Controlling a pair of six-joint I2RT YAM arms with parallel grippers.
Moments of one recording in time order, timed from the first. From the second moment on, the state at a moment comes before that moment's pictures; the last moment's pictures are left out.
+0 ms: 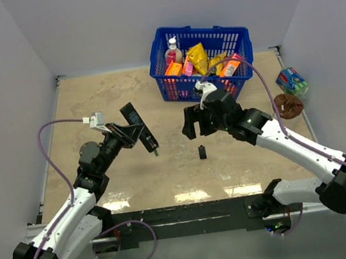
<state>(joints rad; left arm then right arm) -0.38 0.80 0.38 0.48 0.21 -0.78 0.74 1.20 1.12 -0.50 0.00 0.44</state>
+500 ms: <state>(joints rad) -0.38 0.81 0.34 0.43 0.24 -0.74 0.71 1.50 1.02 -0.62 0.17 0.49</state>
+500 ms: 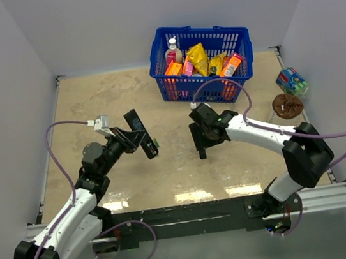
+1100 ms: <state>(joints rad) -0.38 0.84 0.33 0.41 0.26 -0.74 0.75 1.71 1.09 -0.60 0.17 0.48</state>
